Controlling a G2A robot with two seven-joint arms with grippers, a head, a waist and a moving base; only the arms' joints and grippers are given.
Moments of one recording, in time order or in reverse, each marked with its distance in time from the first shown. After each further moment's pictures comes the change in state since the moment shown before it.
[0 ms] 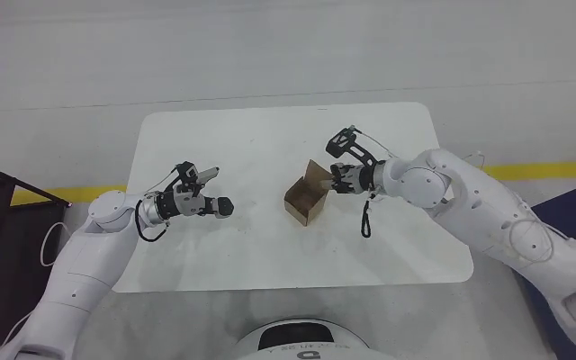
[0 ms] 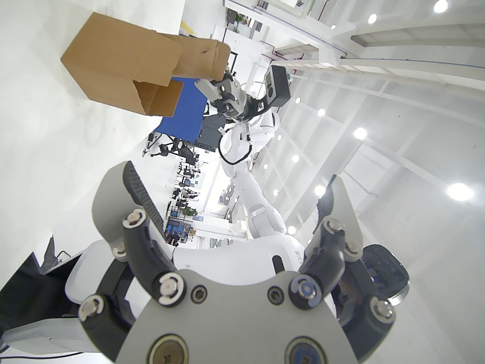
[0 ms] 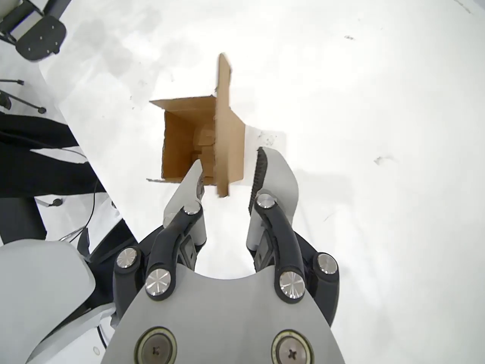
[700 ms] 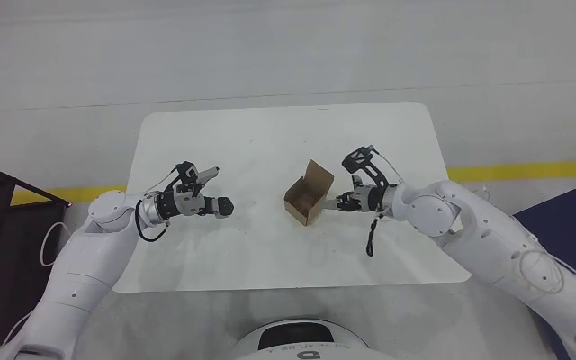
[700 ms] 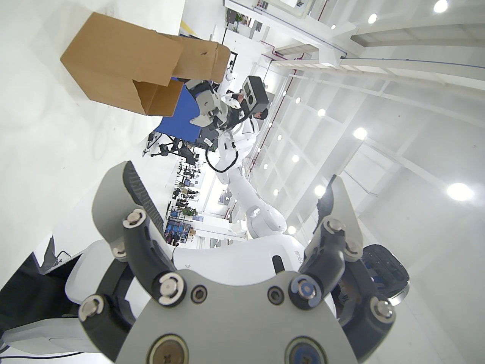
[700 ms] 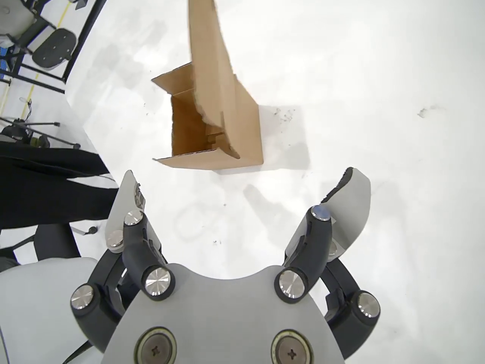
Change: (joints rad) left arm 0.000 0.000 0.000 0.000 0.000 0.000 0.000; right arm -0.284 0.053 0.154 -0.075 0.005 0.066 -0.142
